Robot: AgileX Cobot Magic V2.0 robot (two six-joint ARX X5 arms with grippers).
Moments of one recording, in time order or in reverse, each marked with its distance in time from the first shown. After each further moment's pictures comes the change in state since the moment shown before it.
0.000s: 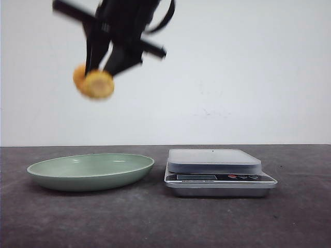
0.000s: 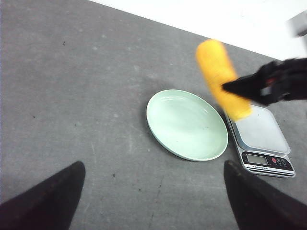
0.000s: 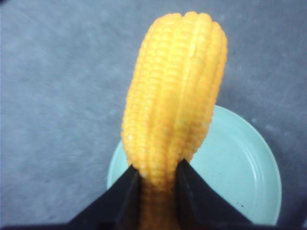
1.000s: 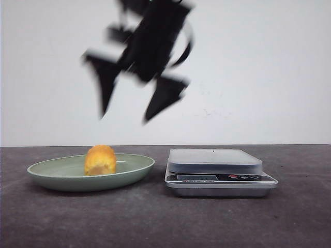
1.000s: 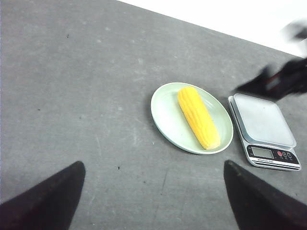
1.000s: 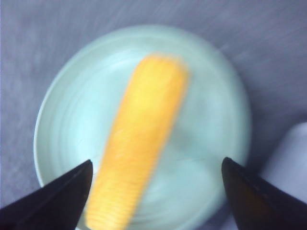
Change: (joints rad) left arm 0.000 0.000 0.000 -0.030 0.000 0.000; right arm -0.151 -0.065 0.004 -0.186 -0.021 -0.010
